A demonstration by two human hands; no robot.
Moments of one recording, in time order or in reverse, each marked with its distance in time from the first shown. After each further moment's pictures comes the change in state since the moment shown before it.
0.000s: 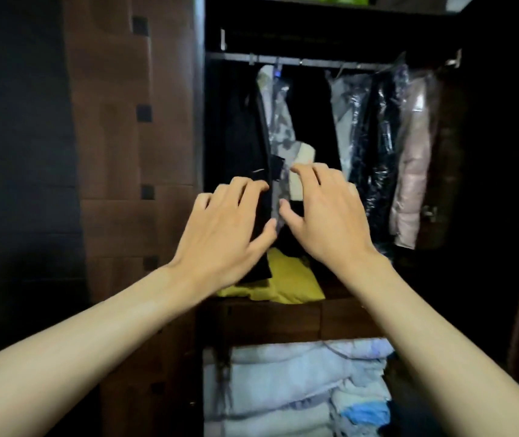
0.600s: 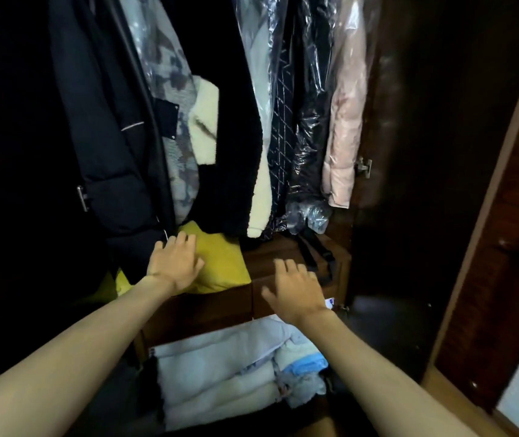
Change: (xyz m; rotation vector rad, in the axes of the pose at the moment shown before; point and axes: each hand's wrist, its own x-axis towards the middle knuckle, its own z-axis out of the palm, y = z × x) left_hand 0.072 0.005 0.375 0.125 -0.727 -0.120; right_hand -0.103 0.230 0.221 -0.034 -0.801 0.374
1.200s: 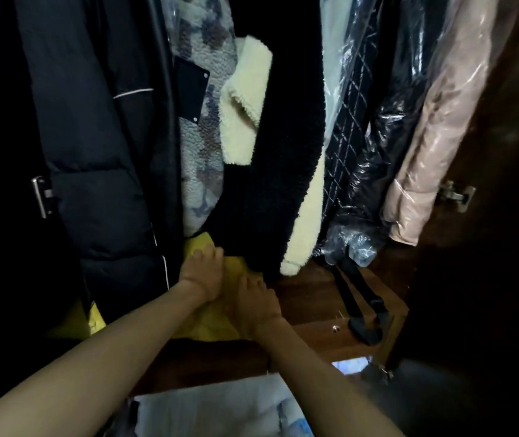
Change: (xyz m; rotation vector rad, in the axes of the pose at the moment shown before) left_hand 0.184 -0.017 0.144 0.003 -0.166 -0.054; right_hand 0.224 -0.071 0.138 0.027 -0.193 -0.179
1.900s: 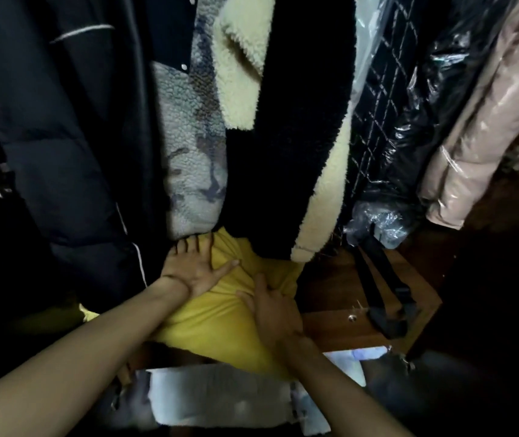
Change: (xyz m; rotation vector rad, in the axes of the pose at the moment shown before) left_hand 0.007 -0.012 0.040 -0.178 -0.085 -0.182; right_hand 0.007 0.053 0.058 0.231 0.070 -0.062
